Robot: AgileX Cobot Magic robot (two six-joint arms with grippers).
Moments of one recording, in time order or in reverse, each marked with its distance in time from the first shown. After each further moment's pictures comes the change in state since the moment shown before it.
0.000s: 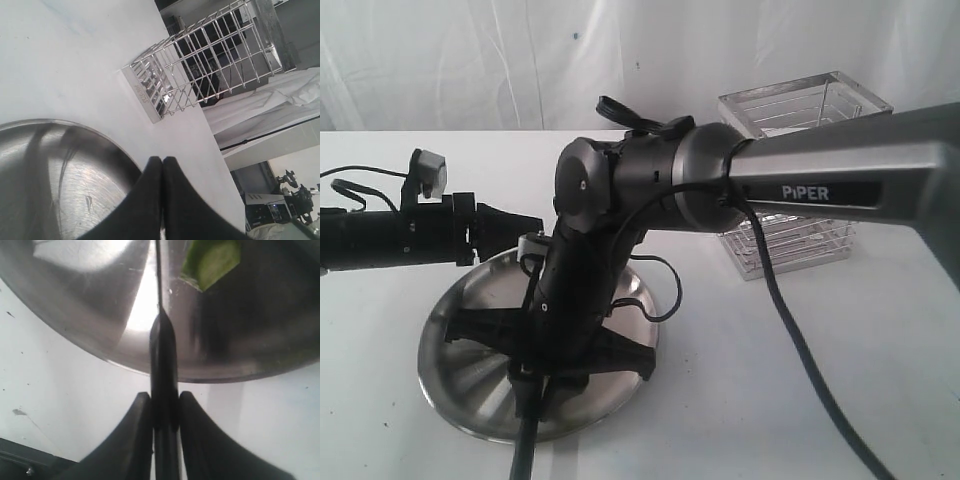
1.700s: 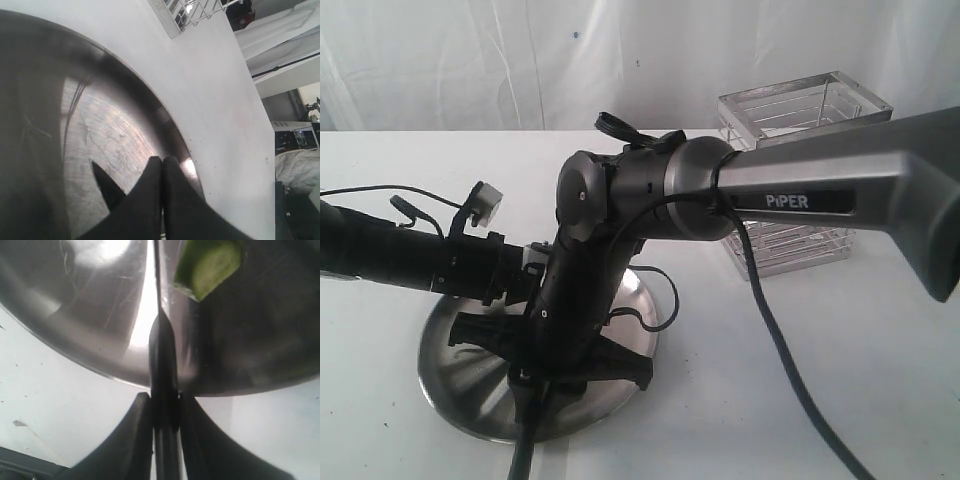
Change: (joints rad) left arm -0.120 0.000 -0.004 0.196 -0.136 -0.040; right arm -0.004 0.036 0.000 0.032 -0.015 0.004
